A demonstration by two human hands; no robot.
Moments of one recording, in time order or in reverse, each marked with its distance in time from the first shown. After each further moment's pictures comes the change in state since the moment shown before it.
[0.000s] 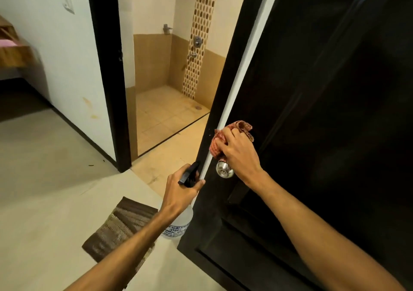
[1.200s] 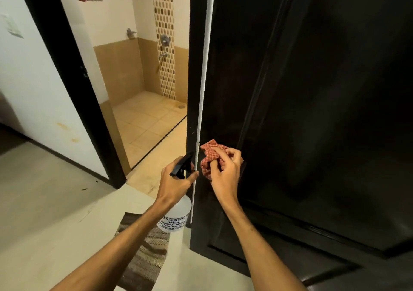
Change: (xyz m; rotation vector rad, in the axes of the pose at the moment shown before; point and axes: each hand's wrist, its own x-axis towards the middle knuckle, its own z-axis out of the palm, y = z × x) left_hand 0.025 0.010 0.003 -0.049 -0.173 0.031; right_hand -0.051 -0.083 0.008 0.993 0.359 1.047
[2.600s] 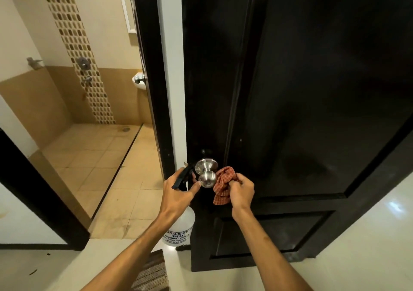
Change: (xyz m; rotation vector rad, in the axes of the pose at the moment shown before) left_hand 0.065 -0.008 -0.024 -0.078 -0.380 0.107; right_hand -0.015 0.001 0.013 0.289 0.494 0.677
